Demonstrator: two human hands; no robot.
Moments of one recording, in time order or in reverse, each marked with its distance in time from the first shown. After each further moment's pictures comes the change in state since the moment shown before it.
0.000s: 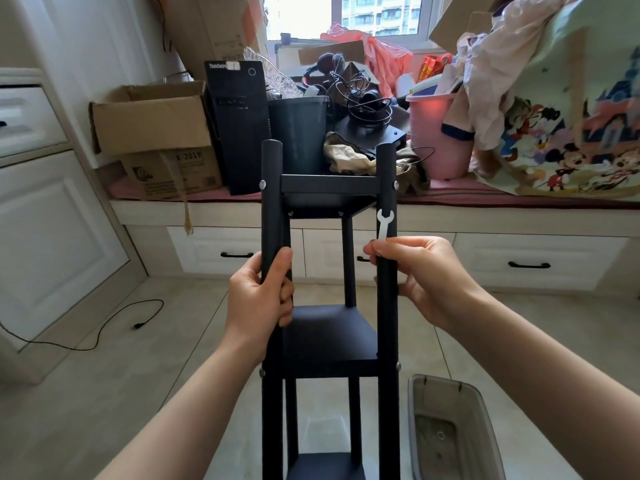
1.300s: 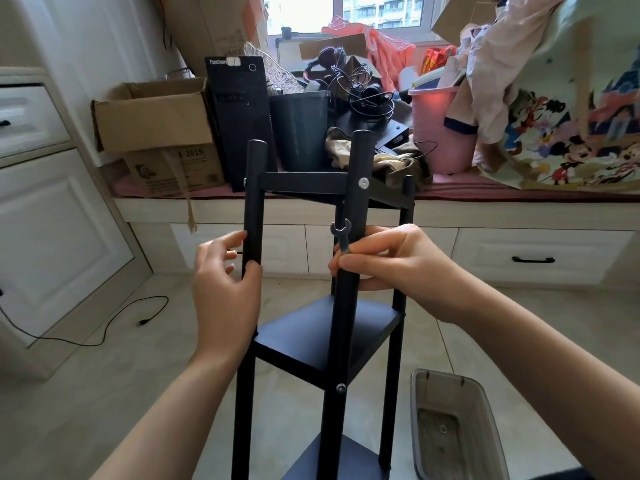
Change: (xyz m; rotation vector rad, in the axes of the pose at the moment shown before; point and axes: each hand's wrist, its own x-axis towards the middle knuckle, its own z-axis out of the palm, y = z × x) left_hand -0.006 0.017 -0.019 0.556 0.329 0.313; right_hand -0.016 -0.018 0.010 -0.245 -0.376 -0.219
